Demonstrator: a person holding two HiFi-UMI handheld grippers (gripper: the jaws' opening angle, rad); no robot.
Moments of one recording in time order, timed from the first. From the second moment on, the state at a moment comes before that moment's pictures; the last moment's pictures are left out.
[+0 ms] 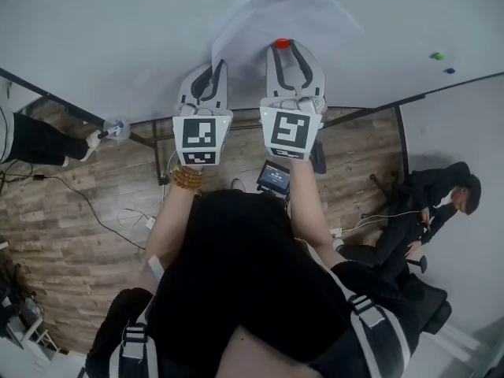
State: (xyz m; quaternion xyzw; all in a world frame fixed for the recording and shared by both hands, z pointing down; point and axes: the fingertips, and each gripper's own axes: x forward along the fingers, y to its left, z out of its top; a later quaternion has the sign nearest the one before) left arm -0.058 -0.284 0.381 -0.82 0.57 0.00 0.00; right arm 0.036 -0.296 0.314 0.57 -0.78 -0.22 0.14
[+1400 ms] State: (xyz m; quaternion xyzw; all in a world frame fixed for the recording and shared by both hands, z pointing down) left arm -0.060 -0.285 0.378 -0.81 0.59 0.01 0.01; right arm 0.035 -0.296 0.312 0.57 -0.78 -0.22 0.14
